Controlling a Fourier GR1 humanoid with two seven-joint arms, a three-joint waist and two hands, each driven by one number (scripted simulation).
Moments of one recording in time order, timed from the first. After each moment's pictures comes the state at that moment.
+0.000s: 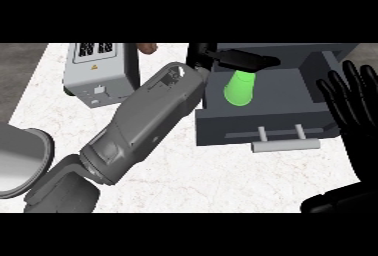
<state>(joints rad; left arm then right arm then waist) -1.33 0.00 -0.51 -0.50 0.76 0.42 -0.44 -0.14 -0.11 -0.11 -2.04 -0.32 0.22 0.18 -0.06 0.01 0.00</state>
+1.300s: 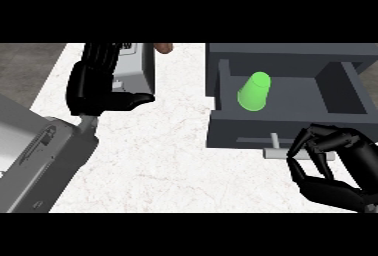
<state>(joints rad) -0.60 0.42 -0.37 -1.30 0.81 0.38 -0.31 -0.06 -0.27 0.00 -2.00 0.07 0.36 0.11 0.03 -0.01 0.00</state>
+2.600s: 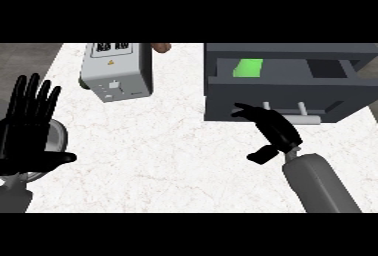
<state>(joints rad) -0.12 0.55 -0.13 -1.49 0.82 0.02 -0.38 -0.38 -0.22 0.21 -1.12 0.81 0.07 -0.25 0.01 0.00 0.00</state>
